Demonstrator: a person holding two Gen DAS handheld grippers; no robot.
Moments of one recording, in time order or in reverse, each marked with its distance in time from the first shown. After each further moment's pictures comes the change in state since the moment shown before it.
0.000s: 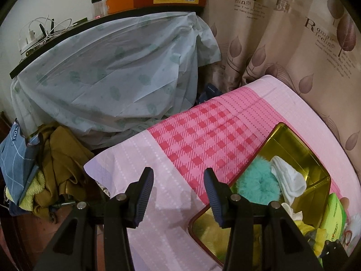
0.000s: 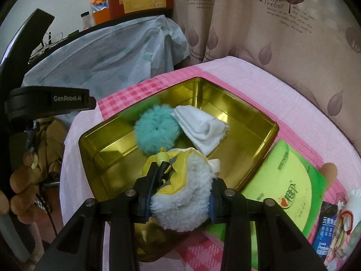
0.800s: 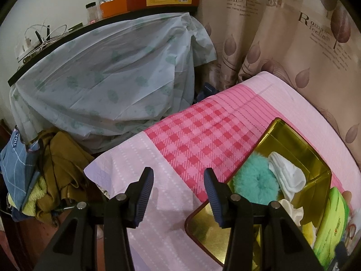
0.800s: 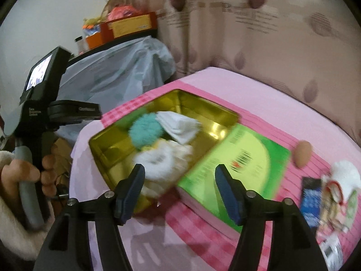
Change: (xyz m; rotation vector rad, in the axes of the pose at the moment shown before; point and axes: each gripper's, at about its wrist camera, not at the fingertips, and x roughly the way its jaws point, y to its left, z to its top) left arm 0.000 -0.009 -0.003 0.038 -0.005 0.005; right arm -0.067 -0.037 -0.035 0.116 -0.113 -0.015
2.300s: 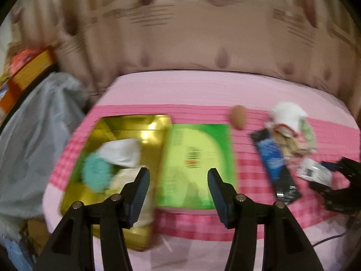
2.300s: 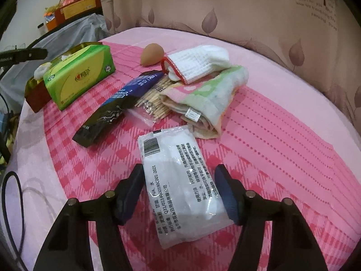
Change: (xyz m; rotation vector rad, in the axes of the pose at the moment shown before) left arm -0.115 -0.197 -0.111 0.690 -0.070 -0.413; right arm -0.080 -0.227 -0.150 0.045 0.161 -0.180
